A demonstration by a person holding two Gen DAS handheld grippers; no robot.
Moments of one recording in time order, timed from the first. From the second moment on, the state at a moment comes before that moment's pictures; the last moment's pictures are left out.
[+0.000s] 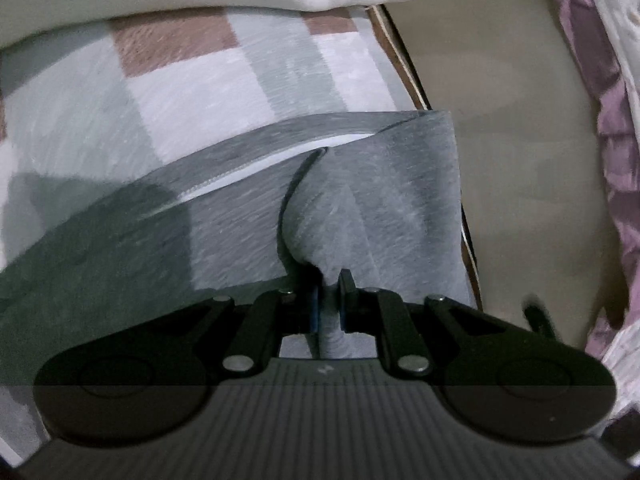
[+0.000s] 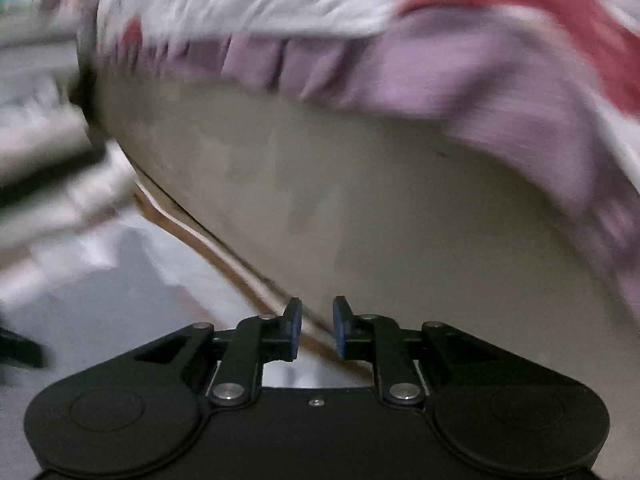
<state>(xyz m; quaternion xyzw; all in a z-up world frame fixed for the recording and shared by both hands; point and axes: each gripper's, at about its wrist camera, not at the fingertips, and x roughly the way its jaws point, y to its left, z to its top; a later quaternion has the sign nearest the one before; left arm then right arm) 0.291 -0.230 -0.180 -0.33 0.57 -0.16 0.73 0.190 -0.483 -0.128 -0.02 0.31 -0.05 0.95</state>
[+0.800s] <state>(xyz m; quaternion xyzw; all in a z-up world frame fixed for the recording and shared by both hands) 0.337 -0.264 -0.152 -0.30 0.38 -0.16 0.86 -0.132 -0.644 -0.173 0.08 0.32 -0.27 0.90</state>
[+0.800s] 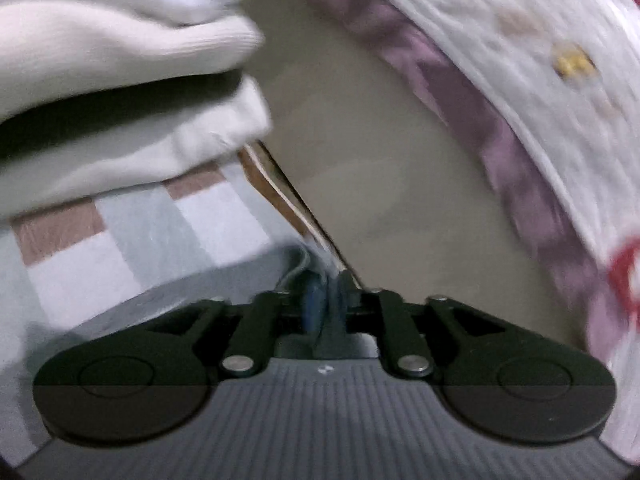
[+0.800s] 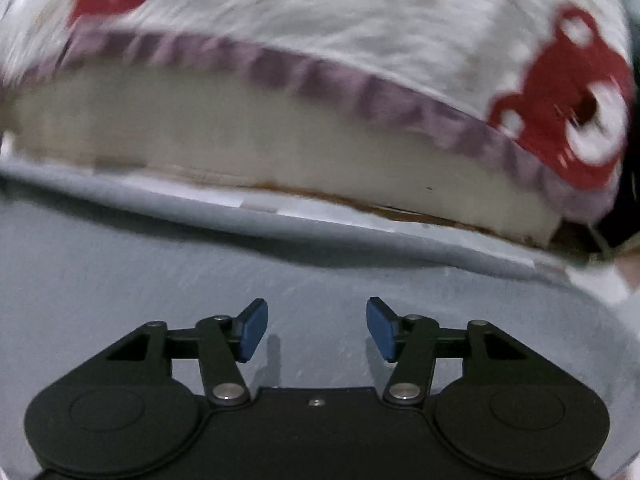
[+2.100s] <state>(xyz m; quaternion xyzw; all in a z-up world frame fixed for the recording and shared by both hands) 0.168 -0.193 -0.145 -0.16 0.63 -0.14 0.75 -0.296 -0.635 -0.223 0.64 0.25 -0.27 0.68</state>
